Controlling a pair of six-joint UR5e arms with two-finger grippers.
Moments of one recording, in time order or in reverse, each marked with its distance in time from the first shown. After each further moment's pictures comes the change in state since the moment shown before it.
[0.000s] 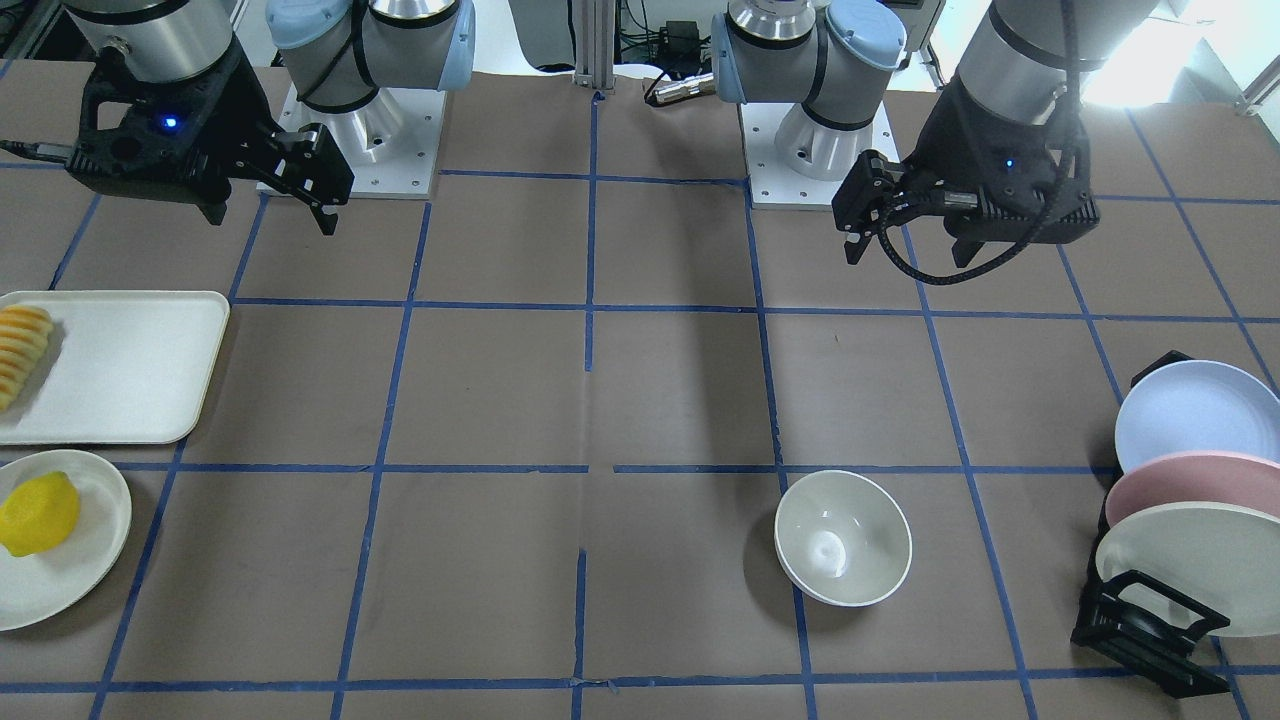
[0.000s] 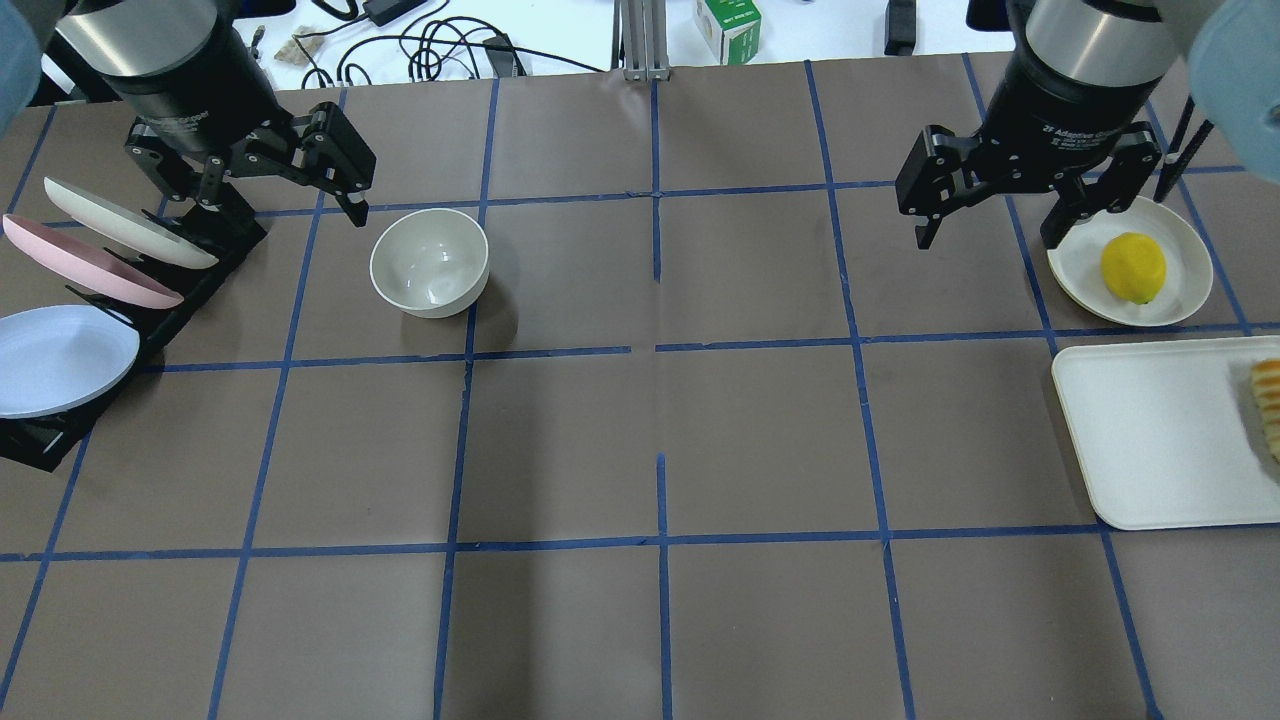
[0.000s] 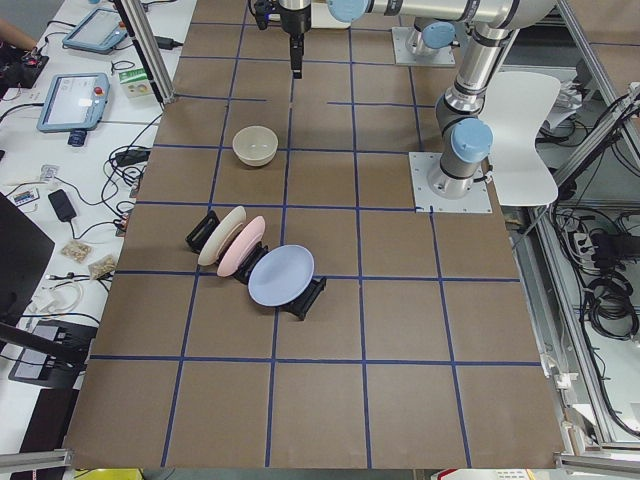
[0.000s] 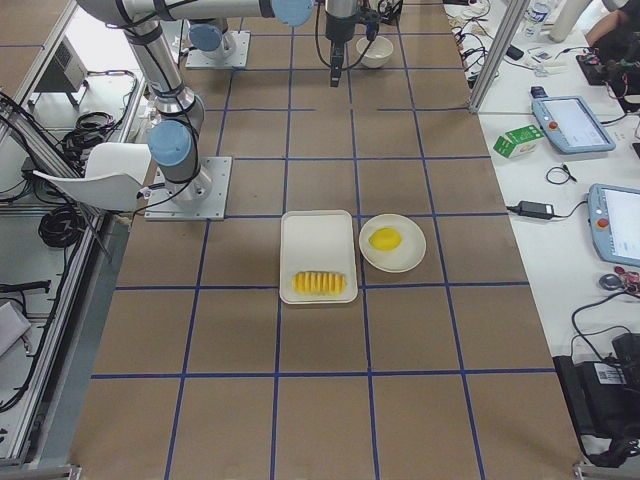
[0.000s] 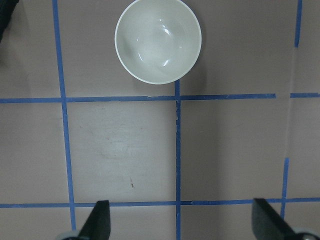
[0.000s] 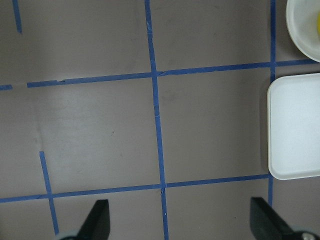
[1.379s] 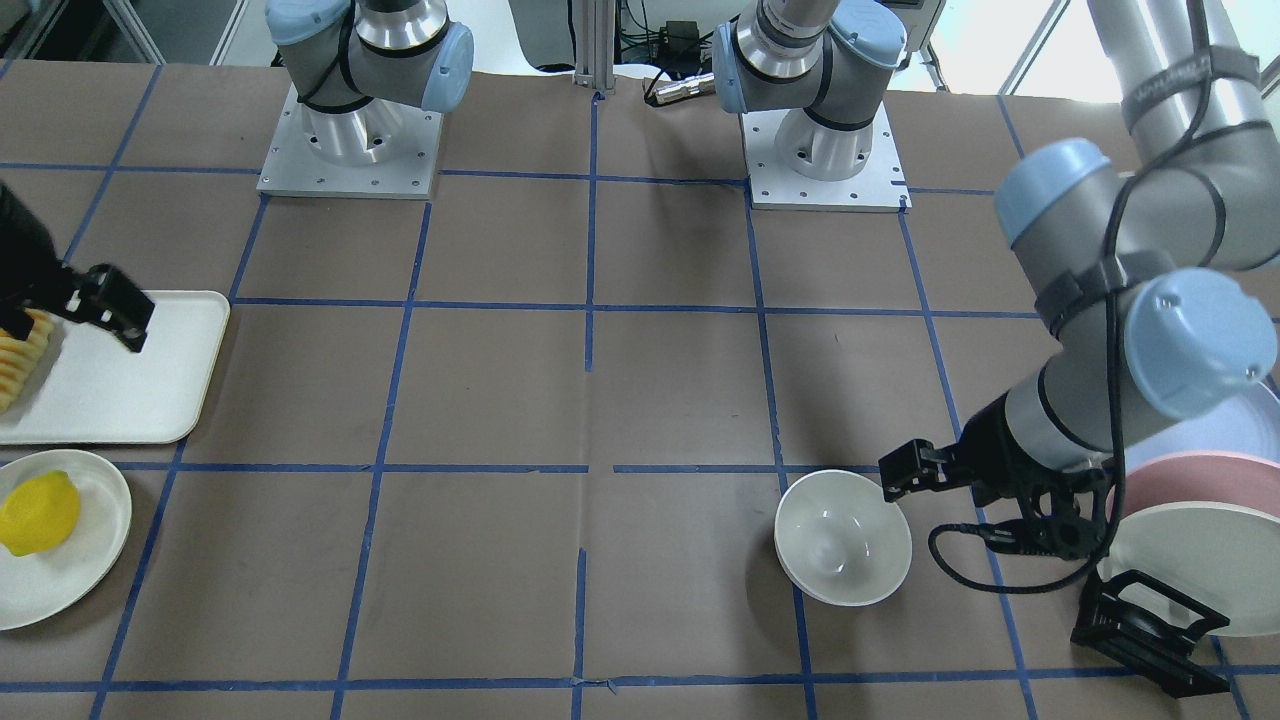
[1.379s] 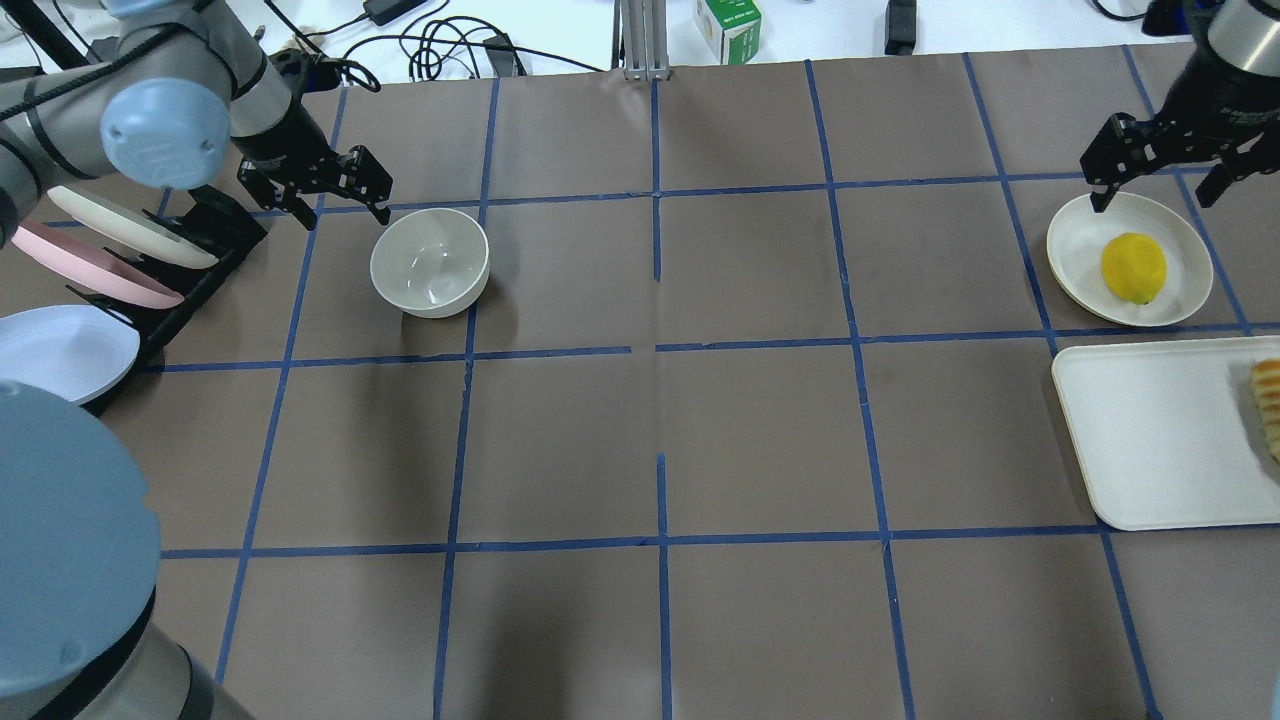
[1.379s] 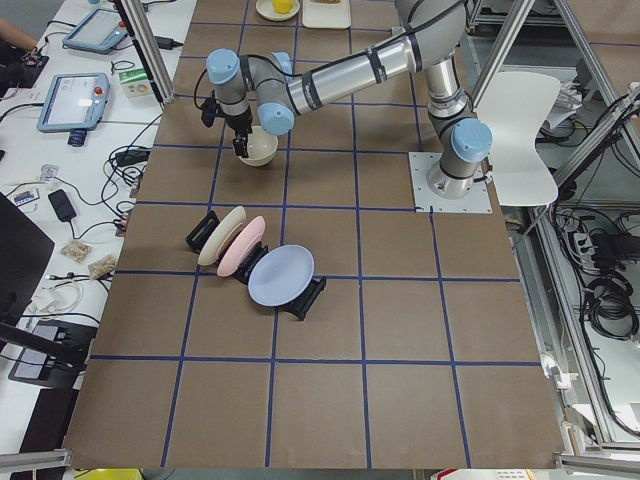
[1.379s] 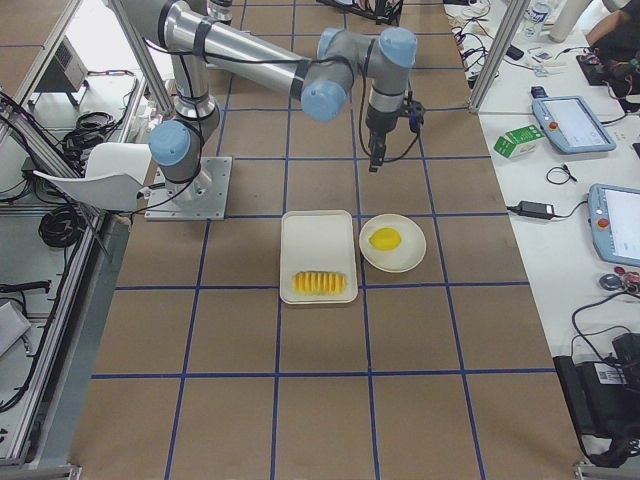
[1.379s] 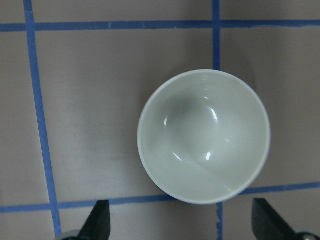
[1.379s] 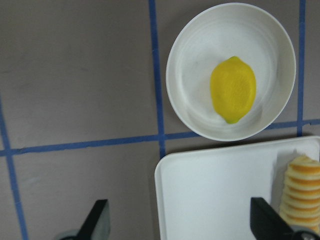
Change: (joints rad) left arm 0.160 -0.486 -0.004 0.449 -0.074 0.210; right arm -0.369 0.287 0.007 -0.339 -0.076 -0.400
